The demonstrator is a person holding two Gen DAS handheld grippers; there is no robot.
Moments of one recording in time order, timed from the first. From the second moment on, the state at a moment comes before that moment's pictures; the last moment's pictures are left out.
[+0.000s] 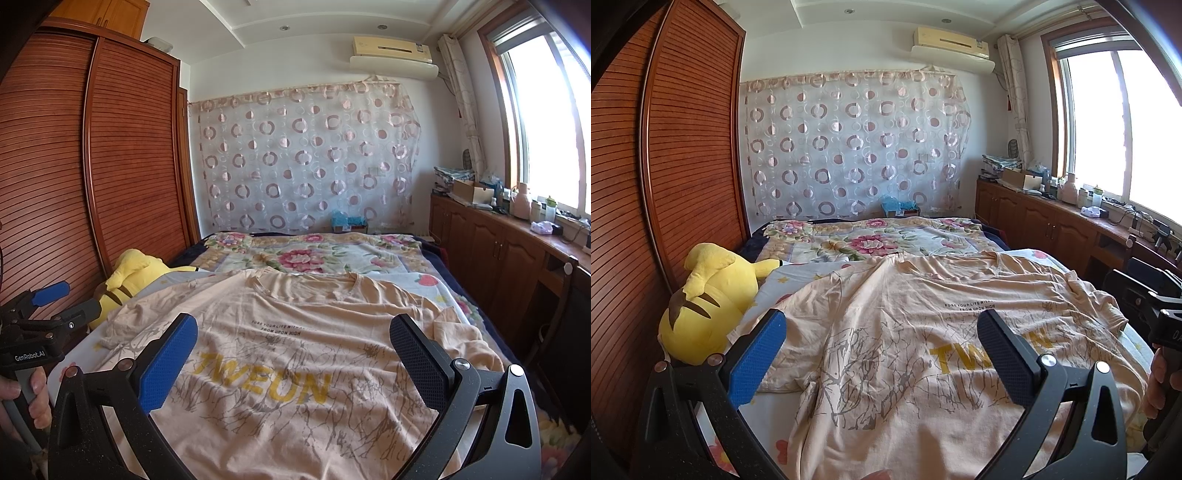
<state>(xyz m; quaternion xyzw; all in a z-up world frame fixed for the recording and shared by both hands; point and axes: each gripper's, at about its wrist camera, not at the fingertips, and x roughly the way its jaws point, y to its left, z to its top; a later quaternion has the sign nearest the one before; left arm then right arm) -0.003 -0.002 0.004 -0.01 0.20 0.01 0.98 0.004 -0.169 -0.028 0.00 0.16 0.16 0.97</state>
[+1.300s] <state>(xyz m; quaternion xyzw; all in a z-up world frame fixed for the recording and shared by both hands) 0.040 0.061 -0.027 0.00 0.28 0.05 0.96 0.063 -0.114 -0.038 -0.06 0.21 0.27 0.94</state>
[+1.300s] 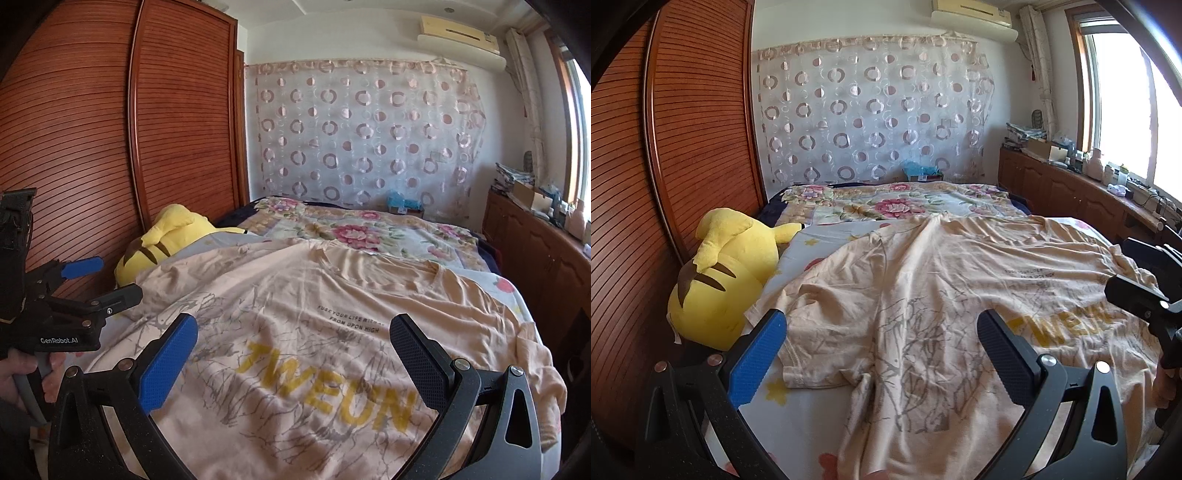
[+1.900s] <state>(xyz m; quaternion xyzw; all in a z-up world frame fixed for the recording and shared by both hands) 0.110 0.149 -0.064 -0.01 0.38 0.05 0.92 0.166 -0.097 -0.039 -0.12 0.27 0.32 0.90</state>
